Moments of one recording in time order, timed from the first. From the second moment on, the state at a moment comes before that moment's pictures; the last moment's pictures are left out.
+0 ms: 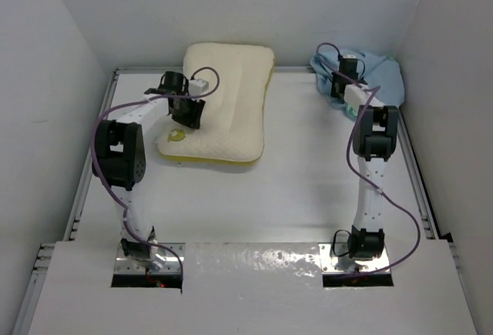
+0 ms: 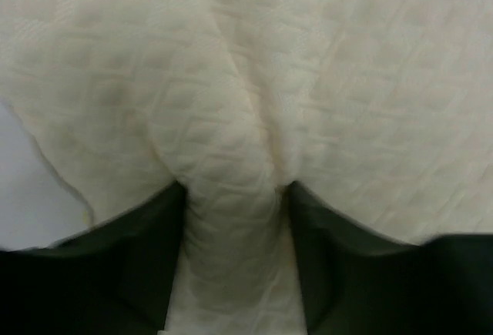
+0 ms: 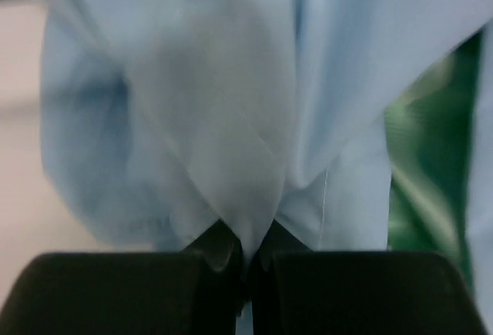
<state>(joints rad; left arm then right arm) -0.13 1.95 1.49 -0.59 0.24 0.29 -0.05 2.54 2.03 -0.23 0.17 0.02</state>
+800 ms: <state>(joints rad) 0.10 1.87 1.72 -0.61 0.22 0.64 0.28 1.79 1.40 -0.19 -0.24 -0.01</state>
